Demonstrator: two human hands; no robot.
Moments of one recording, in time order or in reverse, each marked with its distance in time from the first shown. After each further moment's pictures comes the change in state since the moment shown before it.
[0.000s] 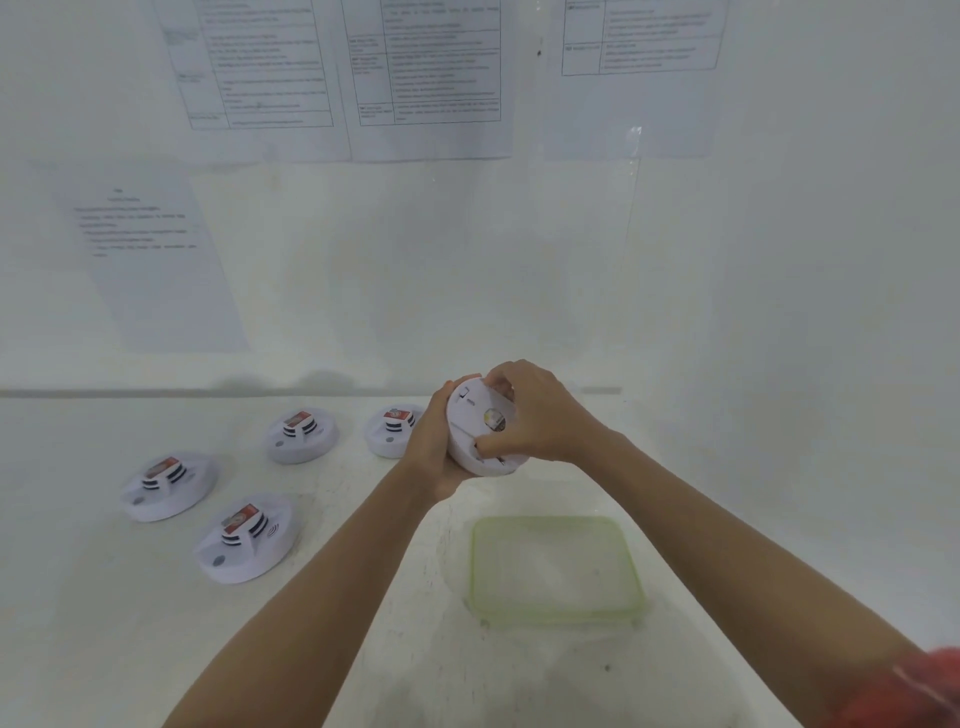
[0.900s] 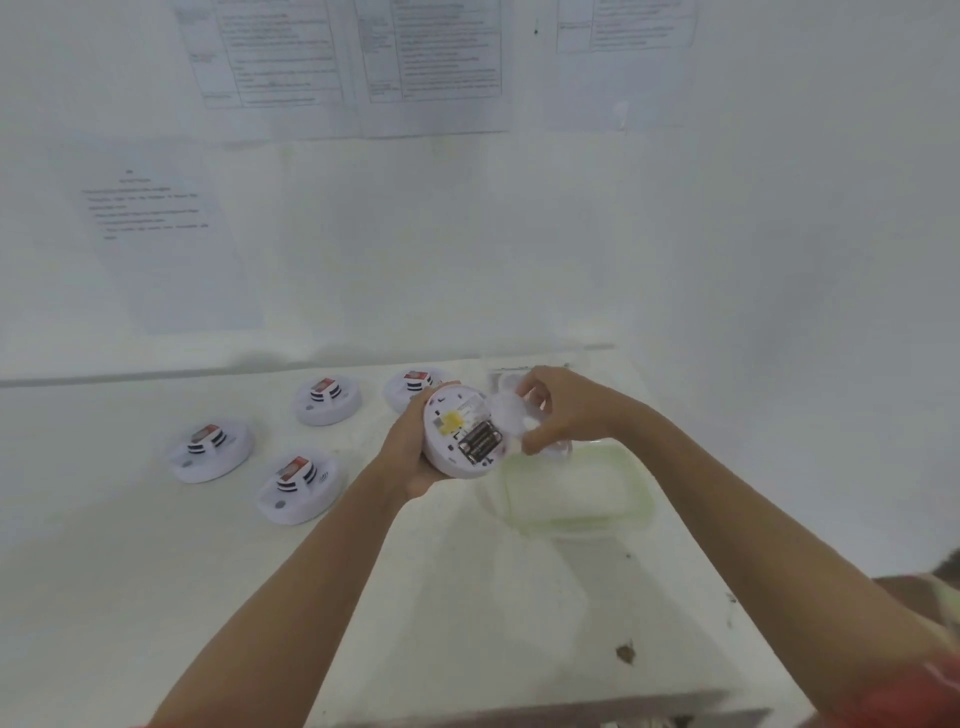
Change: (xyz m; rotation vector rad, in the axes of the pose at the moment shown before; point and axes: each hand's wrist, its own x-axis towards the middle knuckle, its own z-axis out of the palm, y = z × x) left_hand -0.053 -0.012 -0.070 0.003 -0.039 -0.099; right_hand -0.056 -0.027 0.012 0.051 -0.204 0.237
